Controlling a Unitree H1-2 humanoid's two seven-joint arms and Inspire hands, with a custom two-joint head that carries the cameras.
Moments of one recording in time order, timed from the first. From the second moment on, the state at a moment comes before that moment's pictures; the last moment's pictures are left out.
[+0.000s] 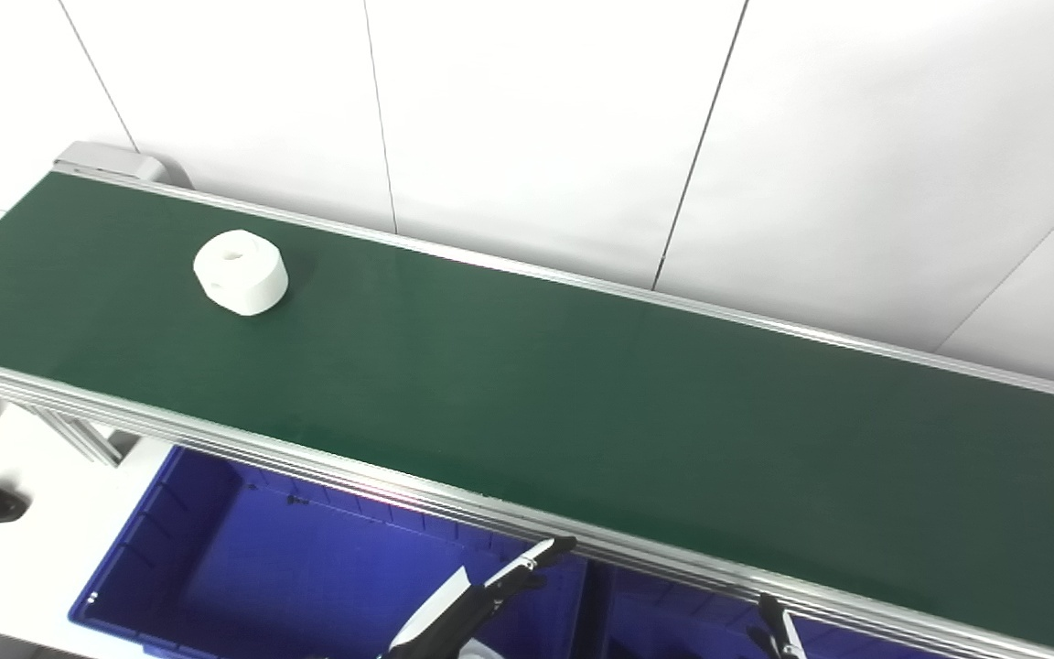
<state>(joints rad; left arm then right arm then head) 0.37 0.24 -0.53 0.09 0.15 -0.43 0.02 0.58 -0.19 0.20 -0.10 -0.24 -0.33 0.03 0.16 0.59</state>
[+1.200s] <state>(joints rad) 0.37 0.26 -0.54 0.08 0.16 -0.43 0.02 0.58 -0.19 0.21 -0.08 -0.21 -0.41 -0.01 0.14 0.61</state>
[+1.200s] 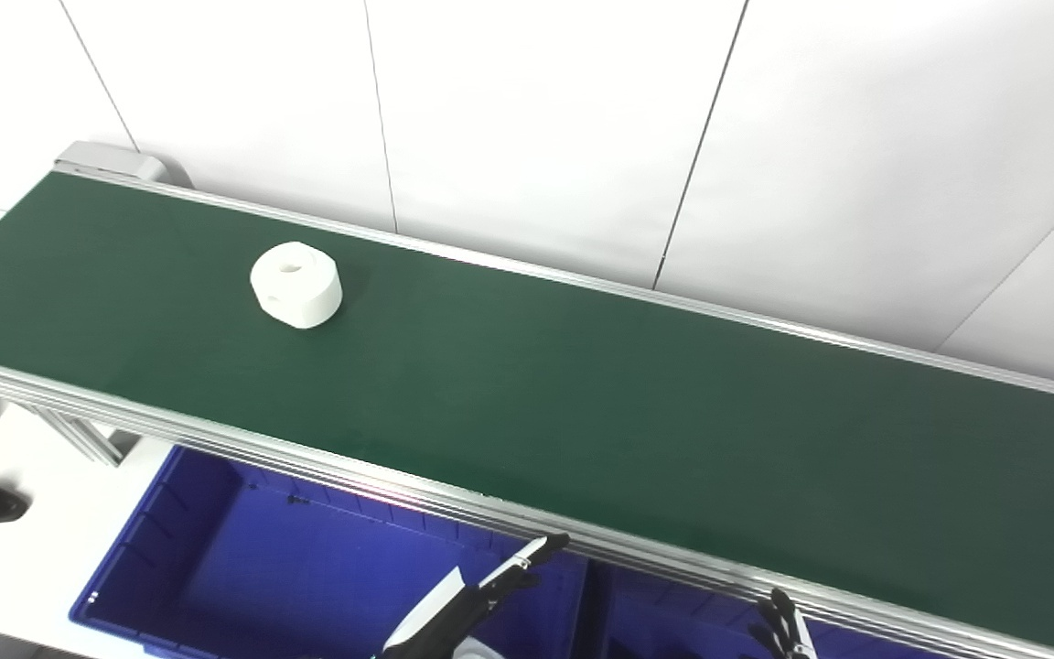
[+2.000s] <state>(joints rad) 0.36 0.26 -0.57 0.09 0.17 -0.43 0.07 0.57 -0.21 0.23 -0.06 -0.20 -0.41 -0.04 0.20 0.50</state>
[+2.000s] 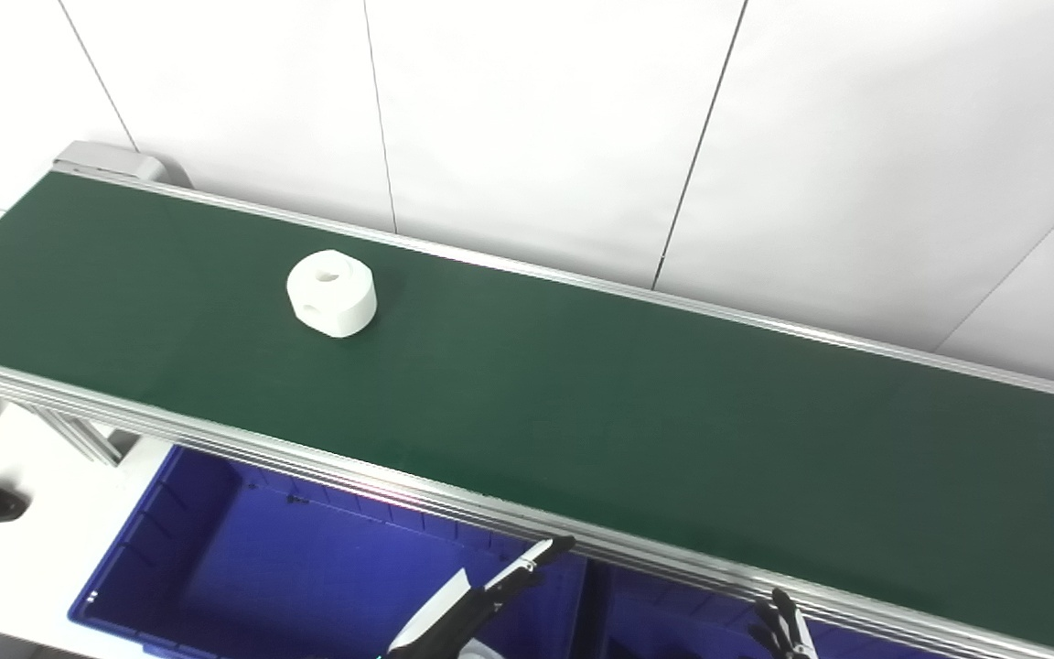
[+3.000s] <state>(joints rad) 0.32 0.40 -0.62 -0.21 0.11 -0.44 0.14 0.54 -0.20 0.26 -0.02 -0.20 -0.41 -0.05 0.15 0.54</state>
